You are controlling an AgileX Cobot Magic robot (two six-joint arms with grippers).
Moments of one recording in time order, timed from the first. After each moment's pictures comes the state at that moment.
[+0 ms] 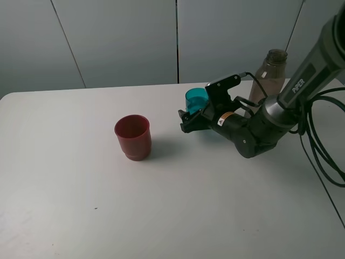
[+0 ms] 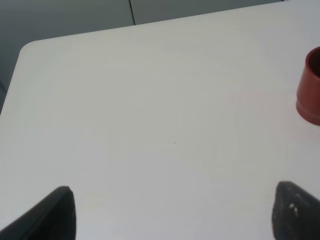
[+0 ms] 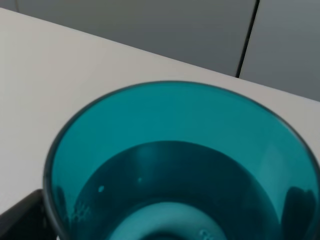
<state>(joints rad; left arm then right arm) -0.15 0.00 -0.51 0.14 1.08 -0.05 0.50 2.26 -0.85 0.07 -0.94 -0.09</state>
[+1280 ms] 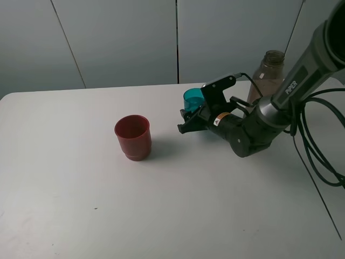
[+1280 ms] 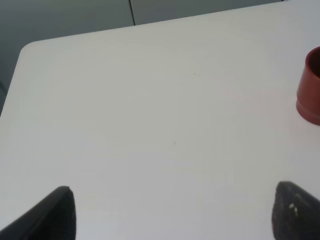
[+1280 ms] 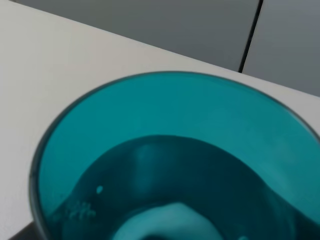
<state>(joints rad) -0.15 0.00 -0.51 0.14 1.08 -0.05 0.52 2.28 -0.89 0.10 -0.91 -0.12</state>
